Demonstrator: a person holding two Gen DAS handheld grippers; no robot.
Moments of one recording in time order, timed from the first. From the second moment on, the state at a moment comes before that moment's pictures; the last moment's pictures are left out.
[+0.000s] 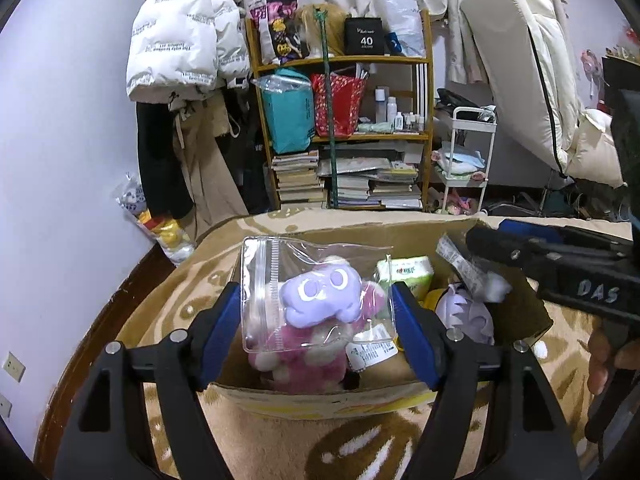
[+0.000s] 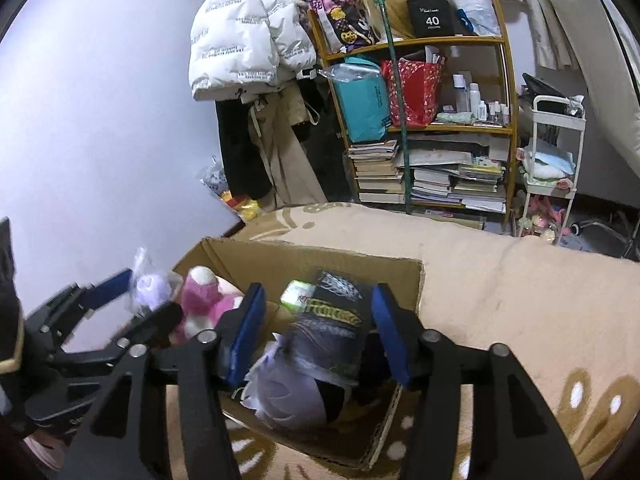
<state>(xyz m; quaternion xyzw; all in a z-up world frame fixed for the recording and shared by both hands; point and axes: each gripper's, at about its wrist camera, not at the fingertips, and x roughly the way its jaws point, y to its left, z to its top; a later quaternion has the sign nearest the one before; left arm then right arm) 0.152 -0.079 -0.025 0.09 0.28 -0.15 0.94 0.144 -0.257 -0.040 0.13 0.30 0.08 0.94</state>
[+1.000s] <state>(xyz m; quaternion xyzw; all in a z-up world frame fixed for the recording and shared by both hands) 0.095 -0.023 0.026 0.08 0.25 -0.09 0.96 0.061 -0.262 0.014 0.09 0.24 0.01 0.97</state>
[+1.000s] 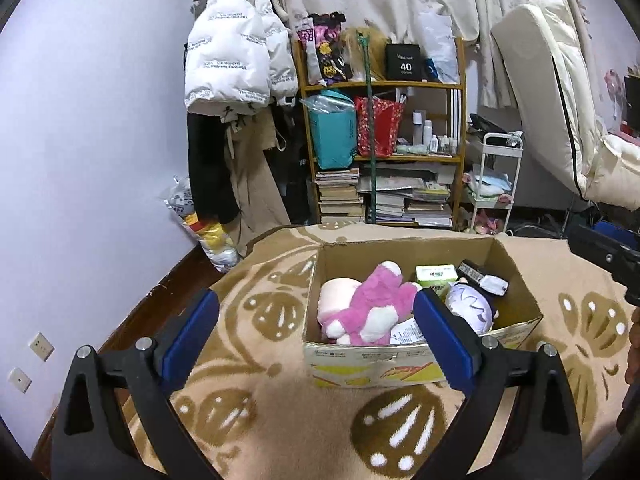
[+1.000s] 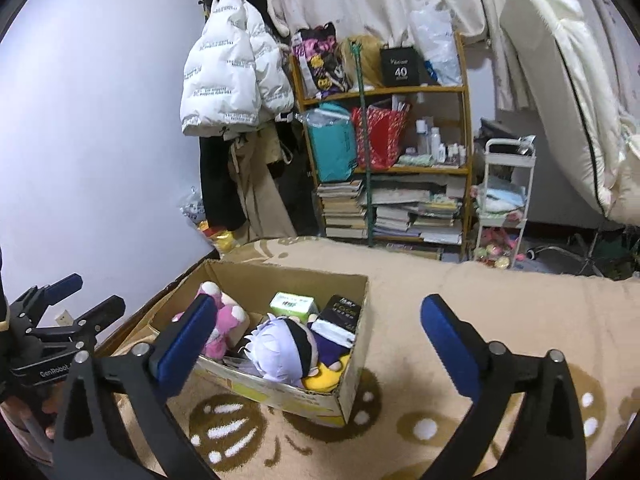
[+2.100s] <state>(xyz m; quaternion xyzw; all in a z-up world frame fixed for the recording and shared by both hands) 0.002 0.003 0.049 0.08 0.21 -0.09 0.97 -0.028 -0.253 0.035 0.07 0.21 -0.02 0.98</state>
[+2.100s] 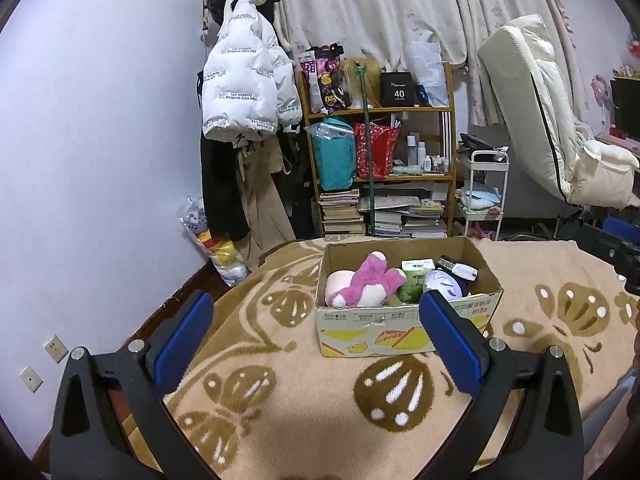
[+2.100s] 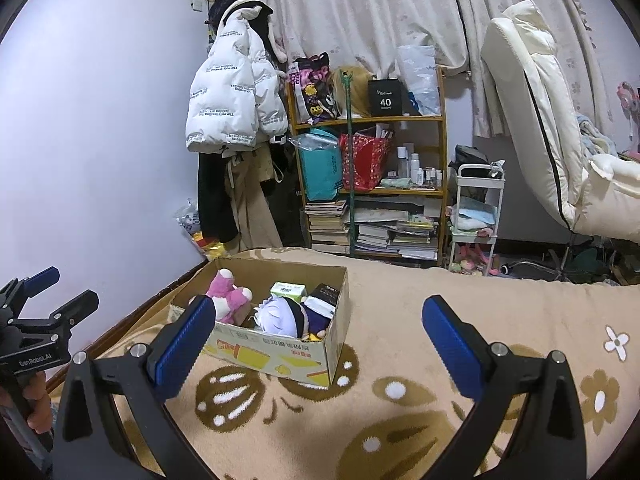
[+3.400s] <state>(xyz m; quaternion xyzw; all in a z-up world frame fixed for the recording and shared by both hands) 0.015 -0.010 0.024 0.10 0.20 -0.08 0.97 -0.013 -0.252 0.007 0.05 0.22 -0.04 0.97</state>
